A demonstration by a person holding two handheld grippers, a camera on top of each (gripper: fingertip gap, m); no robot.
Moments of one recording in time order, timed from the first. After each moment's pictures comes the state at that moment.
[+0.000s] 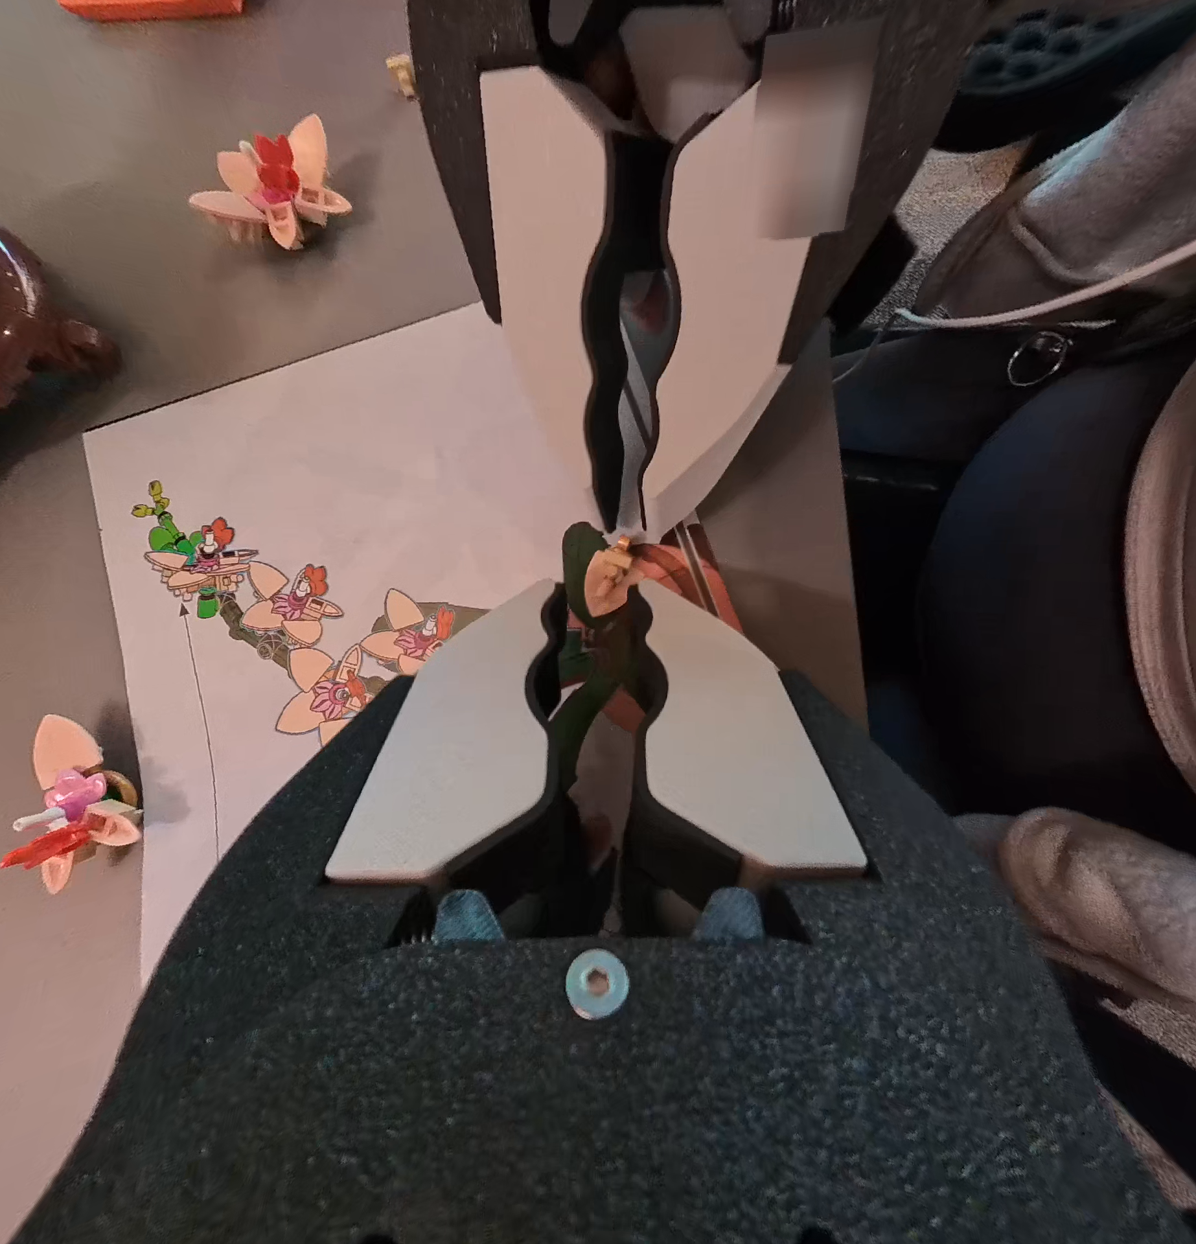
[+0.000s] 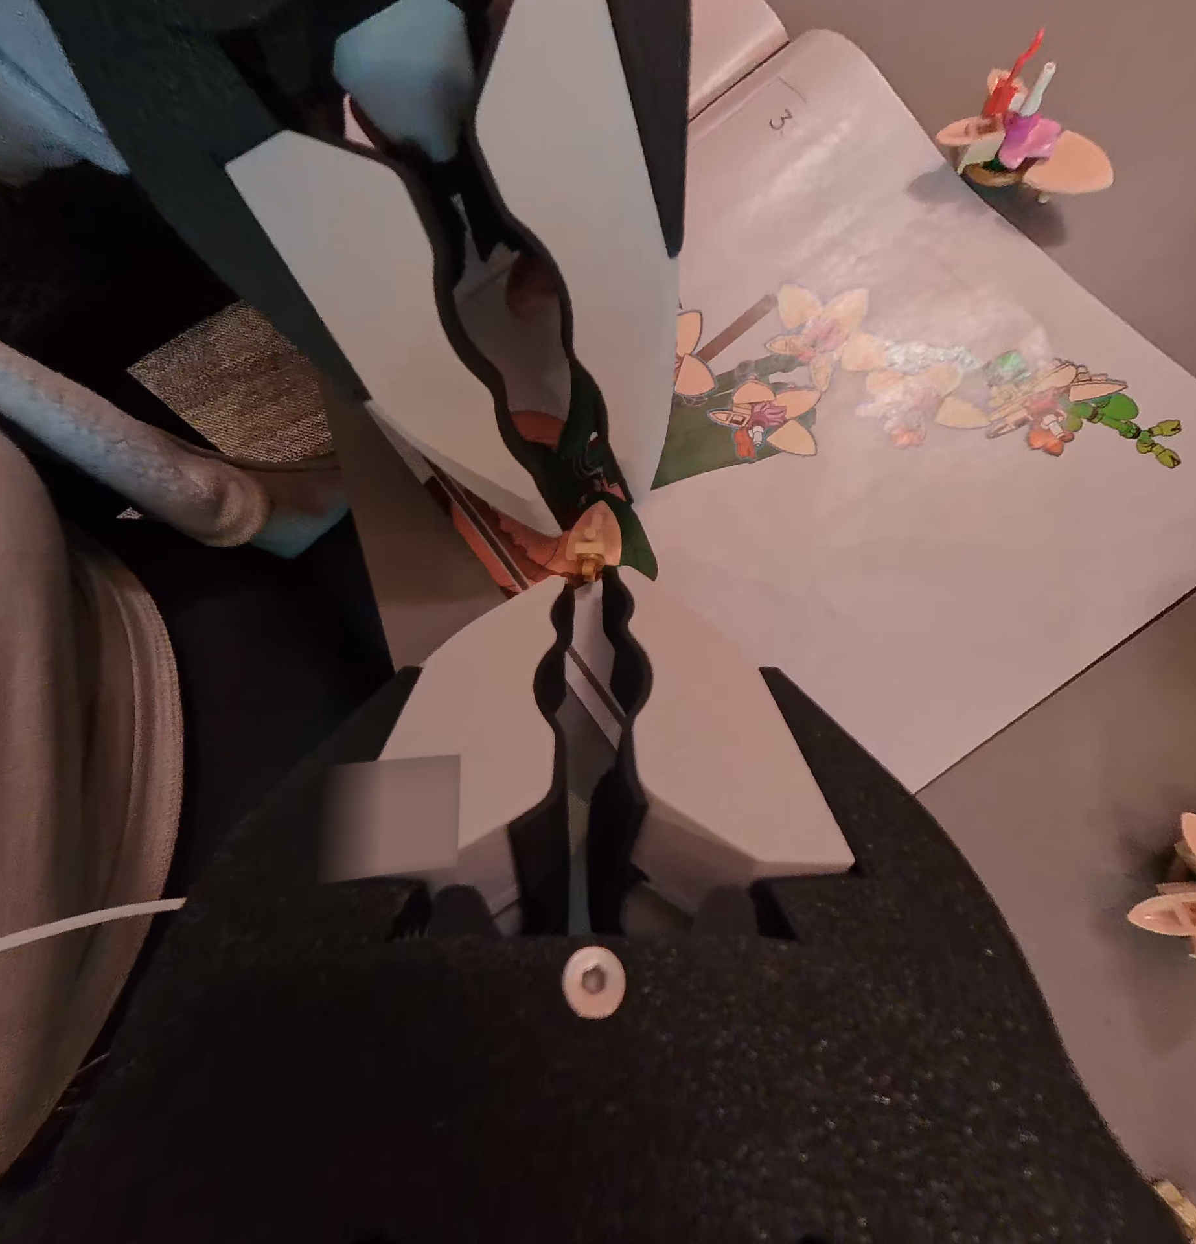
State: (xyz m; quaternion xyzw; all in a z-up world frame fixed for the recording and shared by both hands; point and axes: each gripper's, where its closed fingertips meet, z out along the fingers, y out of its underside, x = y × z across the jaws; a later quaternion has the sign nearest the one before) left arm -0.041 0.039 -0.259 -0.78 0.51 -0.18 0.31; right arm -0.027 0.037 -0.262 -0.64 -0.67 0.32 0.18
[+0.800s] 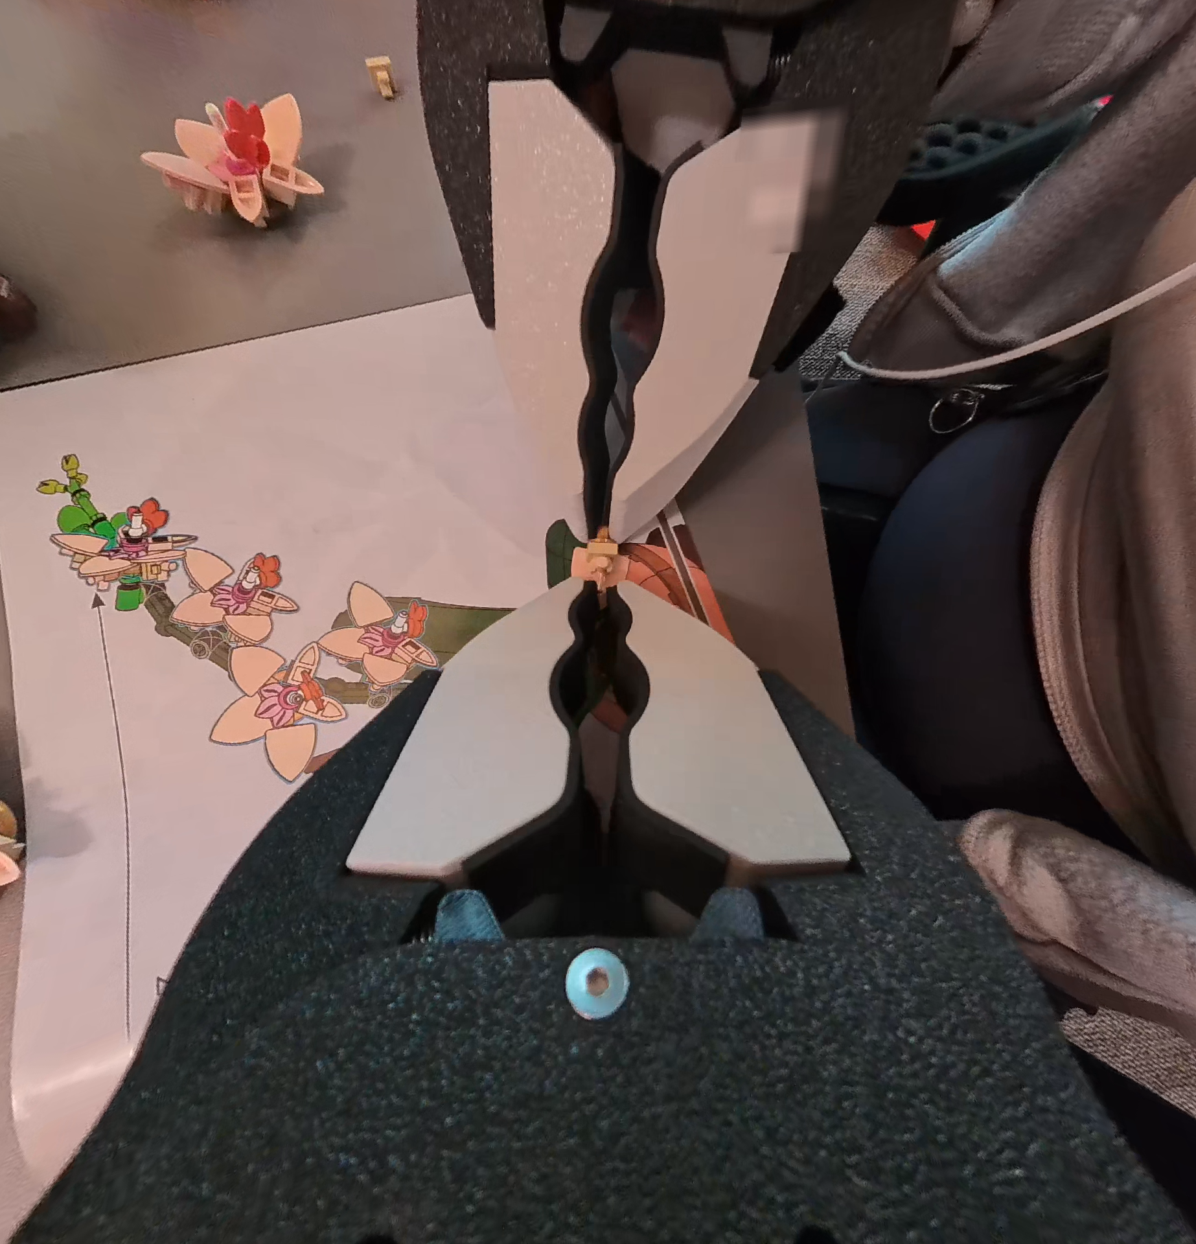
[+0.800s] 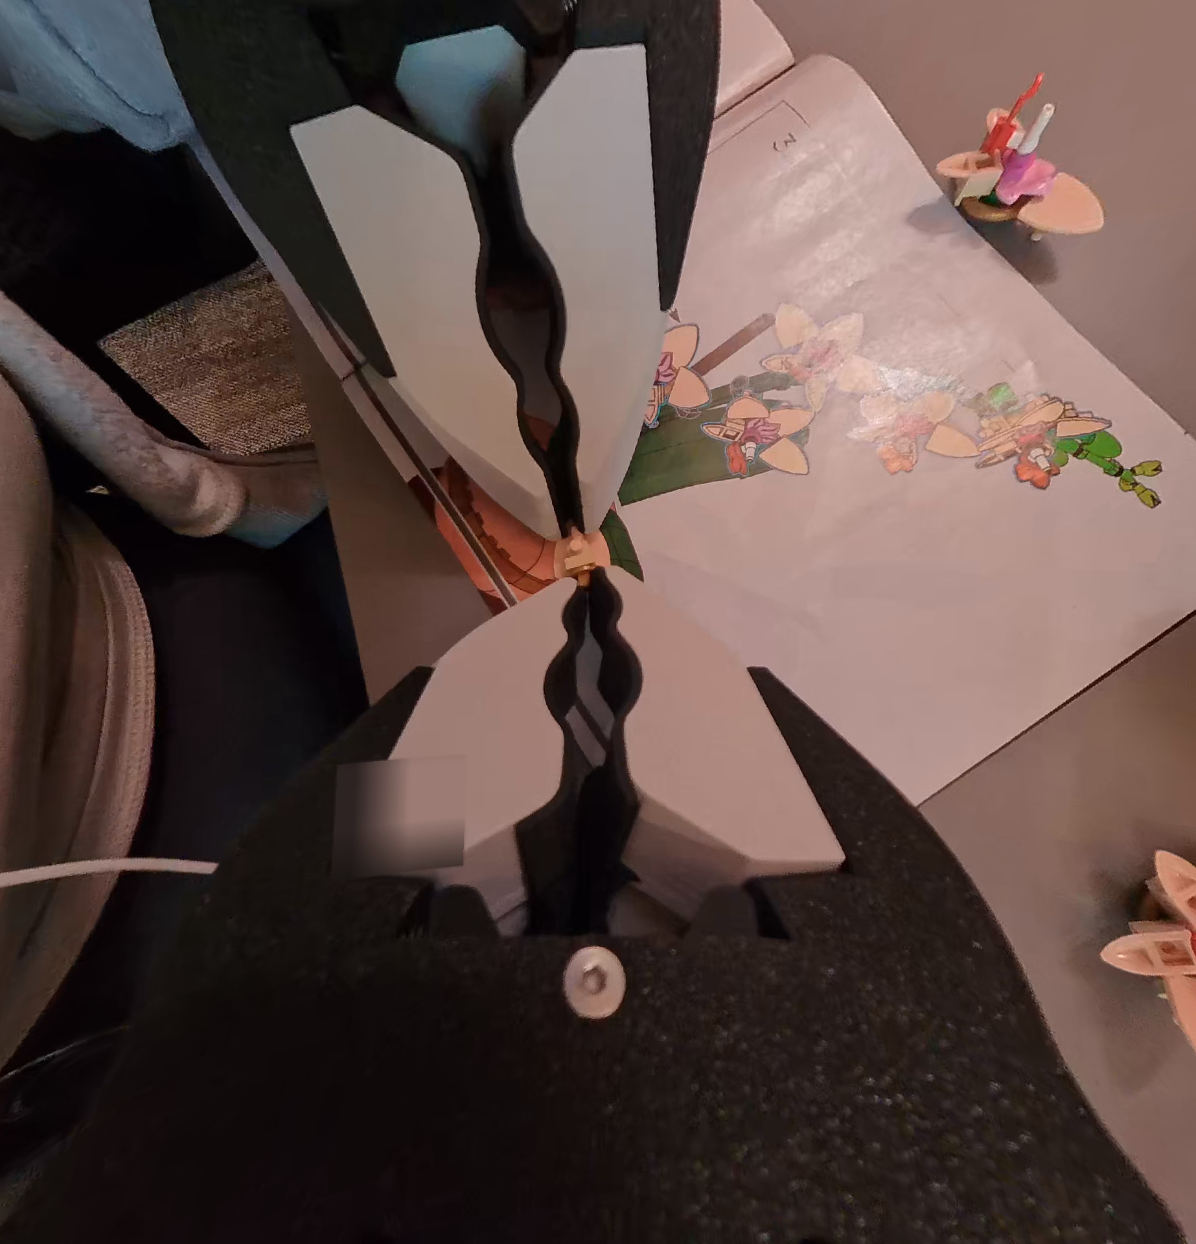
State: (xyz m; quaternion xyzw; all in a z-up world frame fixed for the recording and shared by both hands) left arm -0.038 0.035 -0.265 -0.77 0.49 -0.26 0.31; right arm -0.031 0.040 -0.267 -0.62 -0.69 0.32 0.20
